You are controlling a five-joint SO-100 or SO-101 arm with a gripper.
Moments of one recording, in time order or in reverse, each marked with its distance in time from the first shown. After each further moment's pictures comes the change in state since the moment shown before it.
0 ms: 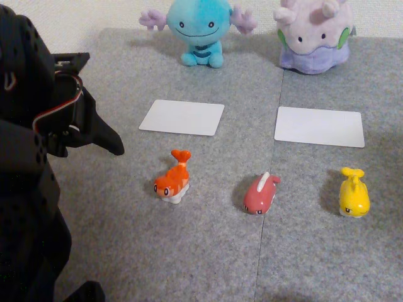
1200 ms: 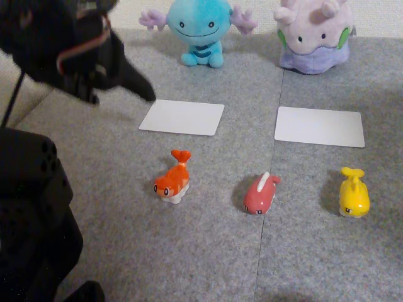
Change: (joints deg) arm 12.4 0.0 -19.4 14.9 -8.1
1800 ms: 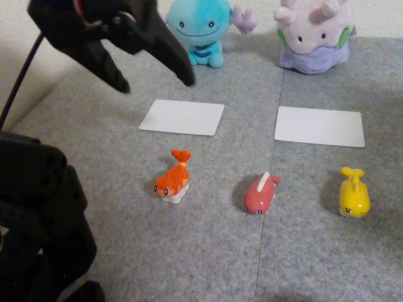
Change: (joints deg) arm 19.7 0.0 -16.1 29.3 -17.7
